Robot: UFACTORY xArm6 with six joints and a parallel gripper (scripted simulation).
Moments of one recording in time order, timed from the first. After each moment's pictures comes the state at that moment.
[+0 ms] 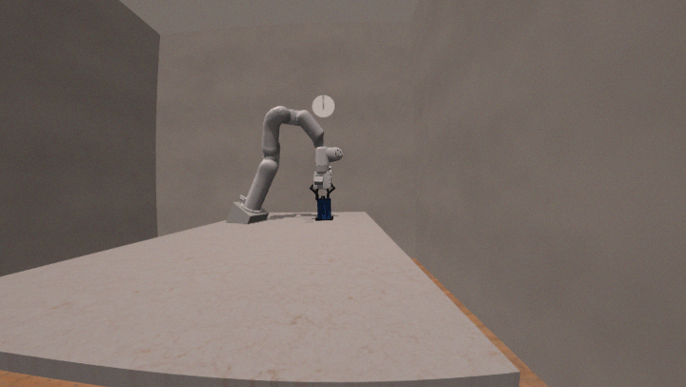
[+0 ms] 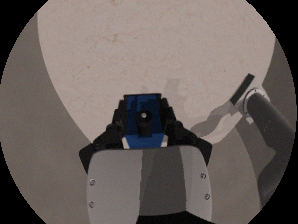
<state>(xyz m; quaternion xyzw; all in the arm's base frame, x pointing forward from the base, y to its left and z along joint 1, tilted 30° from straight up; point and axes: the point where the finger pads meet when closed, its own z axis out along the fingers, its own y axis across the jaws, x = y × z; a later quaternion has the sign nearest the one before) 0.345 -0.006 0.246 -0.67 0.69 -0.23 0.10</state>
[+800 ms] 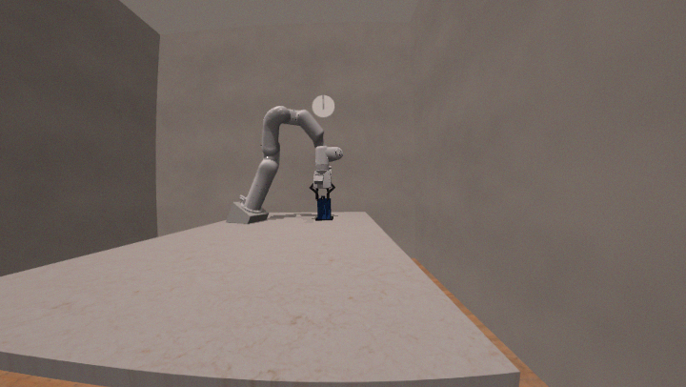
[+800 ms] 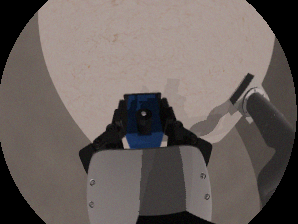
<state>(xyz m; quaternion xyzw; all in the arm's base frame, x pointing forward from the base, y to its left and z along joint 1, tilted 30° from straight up) 0.344 -0.005 0.249 -0.67 0.69 -0.23 0.10</state>
